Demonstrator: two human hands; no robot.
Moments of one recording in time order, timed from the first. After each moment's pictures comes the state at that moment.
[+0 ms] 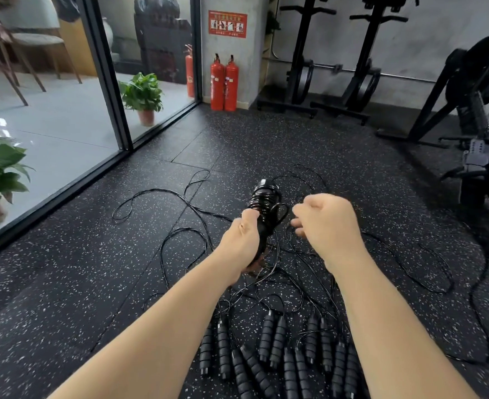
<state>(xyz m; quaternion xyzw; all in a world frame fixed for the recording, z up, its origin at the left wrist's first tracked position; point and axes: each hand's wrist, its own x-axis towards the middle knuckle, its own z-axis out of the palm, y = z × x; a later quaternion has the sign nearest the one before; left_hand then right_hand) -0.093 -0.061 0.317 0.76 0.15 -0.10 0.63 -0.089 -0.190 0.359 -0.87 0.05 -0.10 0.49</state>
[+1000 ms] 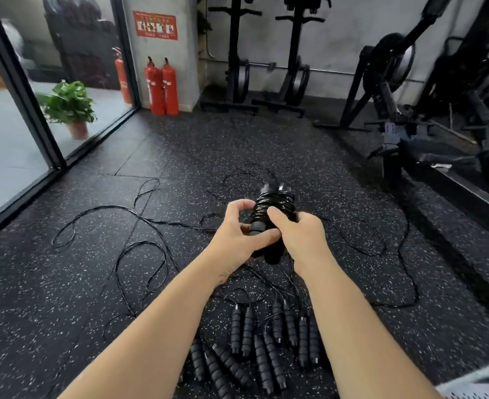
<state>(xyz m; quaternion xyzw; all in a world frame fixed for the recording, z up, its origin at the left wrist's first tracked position) -0.106 -0.109 0.331 0.70 -0.07 -0.15 0.70 -0.115 -0.234 0.348 -0.74 0.21 -0.09 0.64</state>
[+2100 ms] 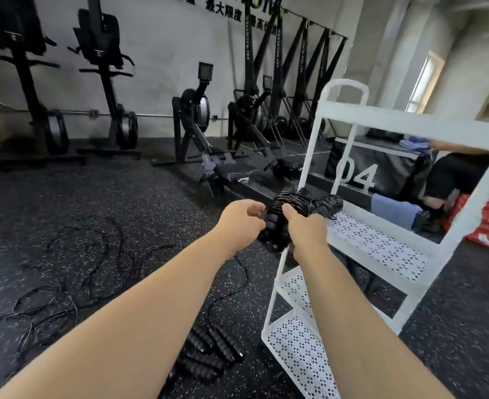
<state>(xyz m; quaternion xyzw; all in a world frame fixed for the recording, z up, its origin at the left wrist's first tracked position) -0.294 -0.398 0.480 0.72 -0.36 -0.21 0.55 -0.373 -0.499 0.474 -0.59 0.45 -0.38 0.55</state>
